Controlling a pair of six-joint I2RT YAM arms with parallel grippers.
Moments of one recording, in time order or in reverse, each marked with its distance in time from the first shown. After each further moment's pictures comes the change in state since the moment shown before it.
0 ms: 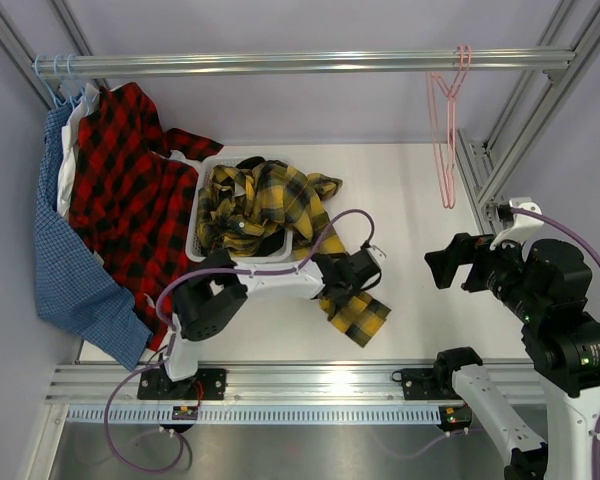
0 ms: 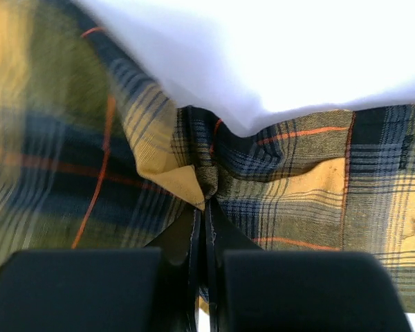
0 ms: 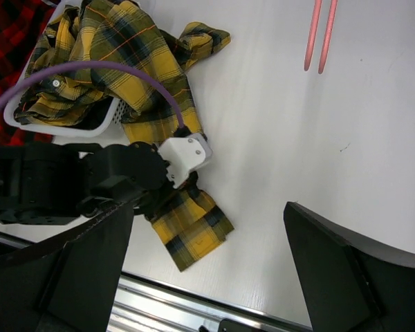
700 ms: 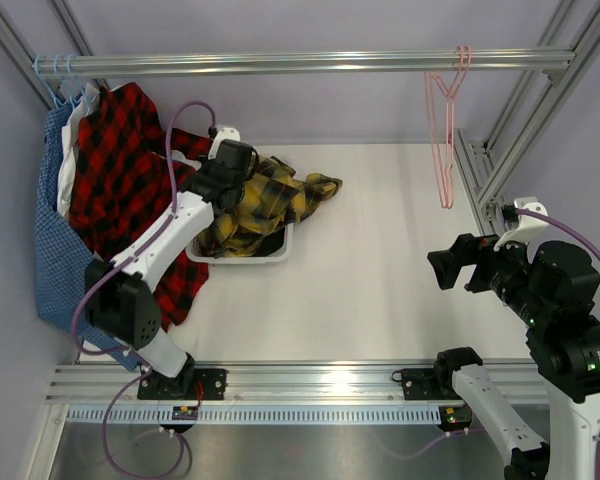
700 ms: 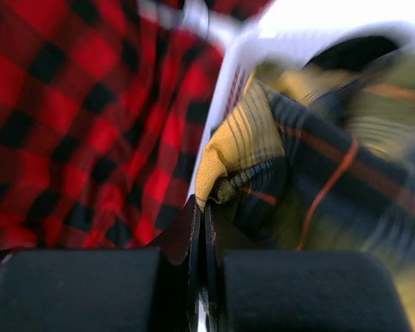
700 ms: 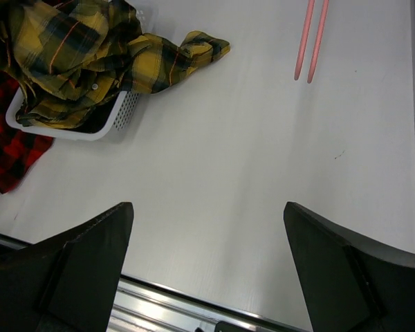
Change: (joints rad) left arm 0.645 -0.472 0.074 -0.135 -0.516 0.138; right arm 0.000 0.003 0.039 -0.010 0.001 -0.018
